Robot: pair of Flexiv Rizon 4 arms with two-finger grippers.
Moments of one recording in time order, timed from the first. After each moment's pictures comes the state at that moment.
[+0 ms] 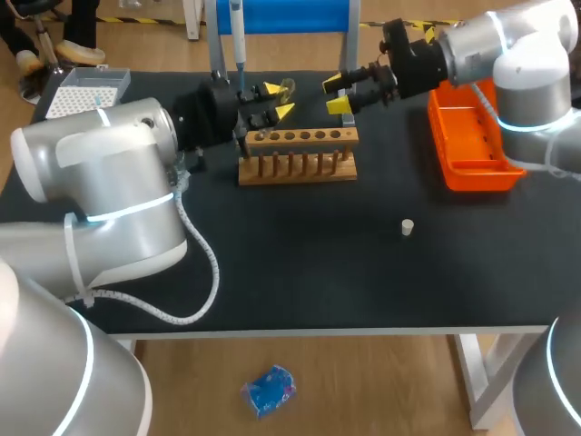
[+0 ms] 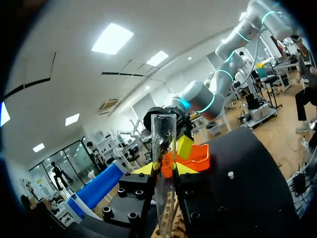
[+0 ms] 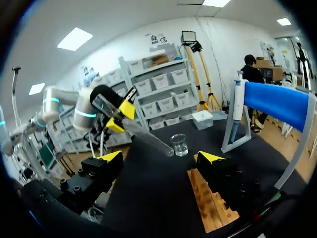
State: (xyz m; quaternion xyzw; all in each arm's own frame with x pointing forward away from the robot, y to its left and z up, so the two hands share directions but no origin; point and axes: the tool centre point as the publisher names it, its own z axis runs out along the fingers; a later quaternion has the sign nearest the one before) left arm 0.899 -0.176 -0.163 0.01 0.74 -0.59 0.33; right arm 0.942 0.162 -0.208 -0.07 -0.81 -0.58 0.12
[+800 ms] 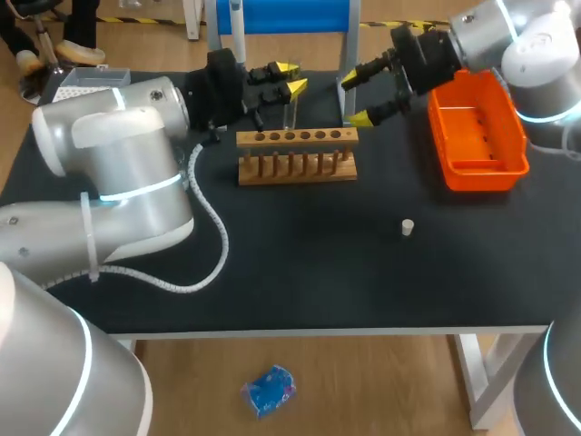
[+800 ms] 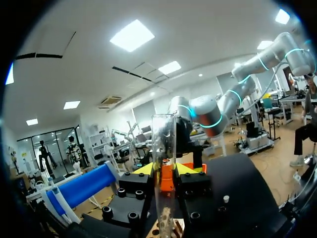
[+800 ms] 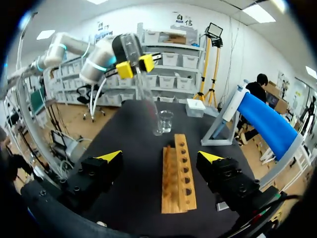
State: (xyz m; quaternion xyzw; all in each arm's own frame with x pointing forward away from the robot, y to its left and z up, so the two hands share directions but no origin) left arm 0.933 -0.200 -0.150 -0.04 0.71 -0.66 0.24; right arm 0.970 0.117 -0.248 0.06 -0.87 -0.49 -0.02
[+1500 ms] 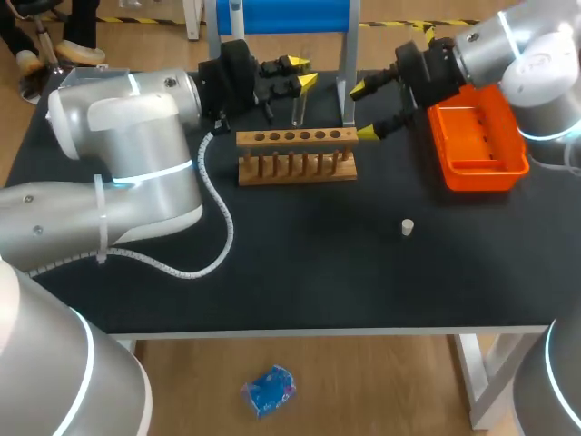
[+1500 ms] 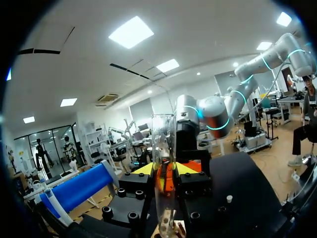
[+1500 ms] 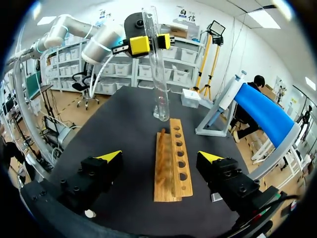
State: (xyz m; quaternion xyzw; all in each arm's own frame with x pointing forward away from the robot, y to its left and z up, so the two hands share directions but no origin) left arm 0.950 -0.214 -0.153 -0.04 0.72 -0.66 0.23; right arm 0.976 0.104 -0.274 0.06 -0.88 -0.47 -0.05
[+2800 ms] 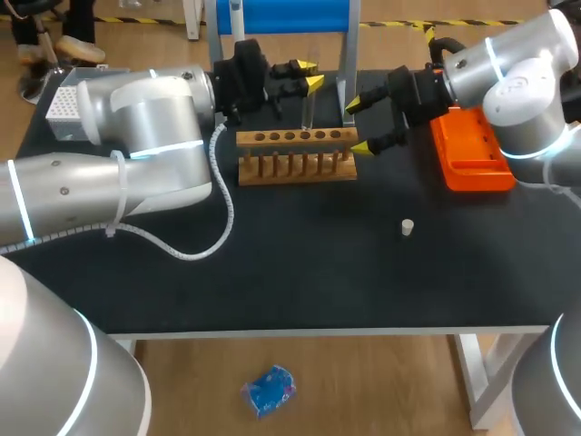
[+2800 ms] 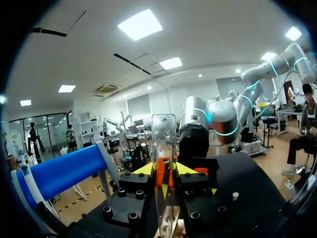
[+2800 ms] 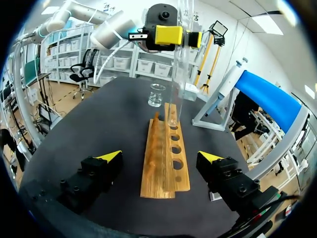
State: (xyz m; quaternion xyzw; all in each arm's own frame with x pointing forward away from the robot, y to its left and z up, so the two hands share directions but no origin) left arm 1.003 -0.230 -0.198 -0.06 0.72 -0.66 0.18; right arm 0.999 0.105 -0.327 0.08 -0.88 -0.47 -0.08
